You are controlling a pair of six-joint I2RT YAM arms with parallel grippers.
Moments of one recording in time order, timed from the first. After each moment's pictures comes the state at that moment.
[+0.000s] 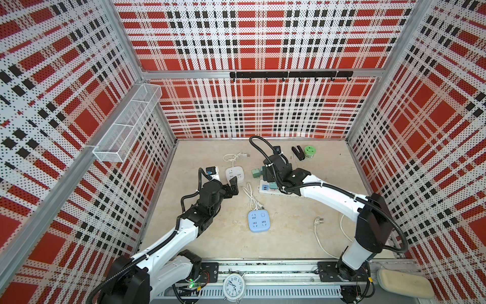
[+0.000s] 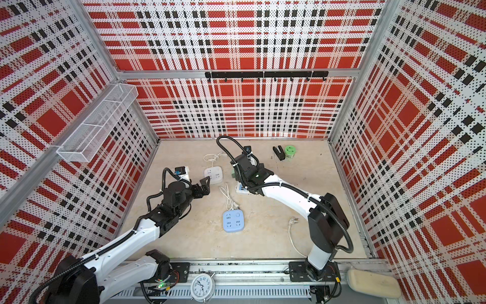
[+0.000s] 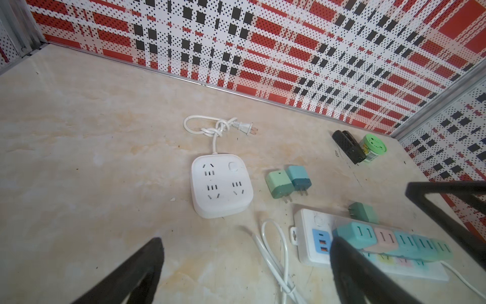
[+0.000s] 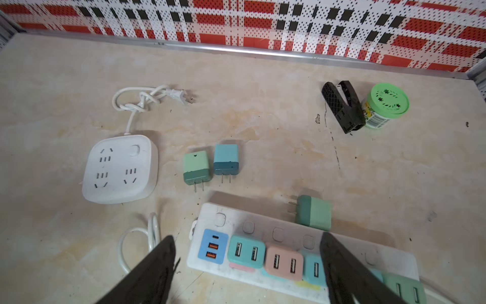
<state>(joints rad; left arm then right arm) -0.47 1.02 0.51 0.16 -0.25 -0.44 0.77 1.74 1.41 -0.49 0.52 0.45</state>
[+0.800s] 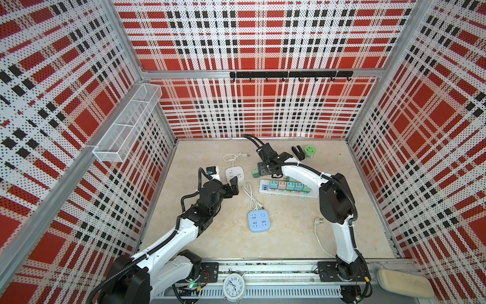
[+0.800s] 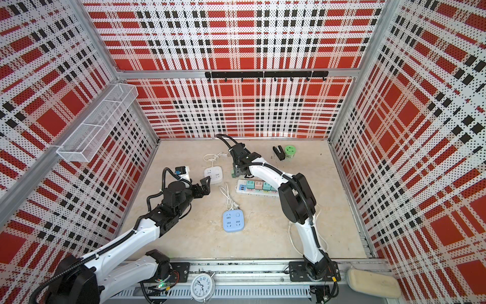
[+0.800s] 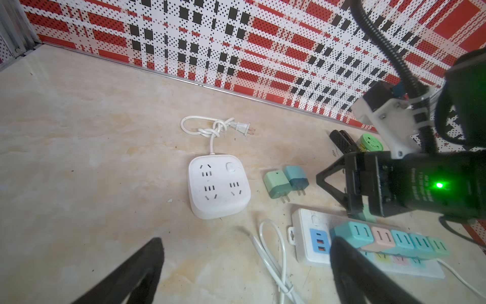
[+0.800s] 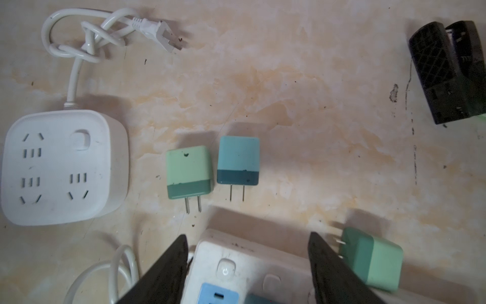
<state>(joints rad) -0.47 1.02 0.51 0.17 -0.24 -0.44 0.65 2.16 1.84 -0.70 0.30 0.40</state>
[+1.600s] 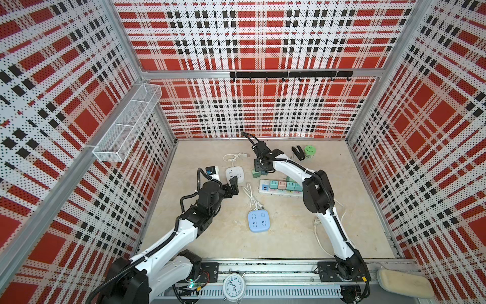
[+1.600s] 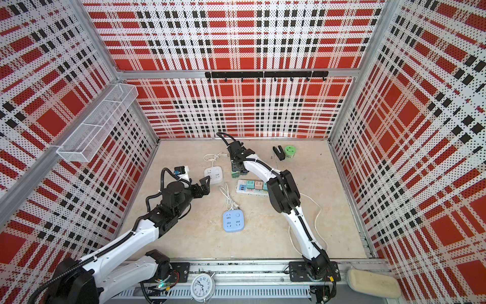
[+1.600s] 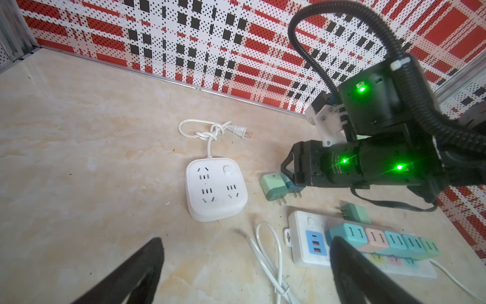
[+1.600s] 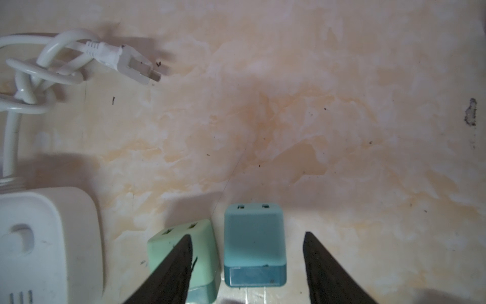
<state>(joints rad) -0.47 1.00 0.51 0.17 -0.24 -0.44 0.63 2.45 2.16 -0.77 0.28 0.46</state>
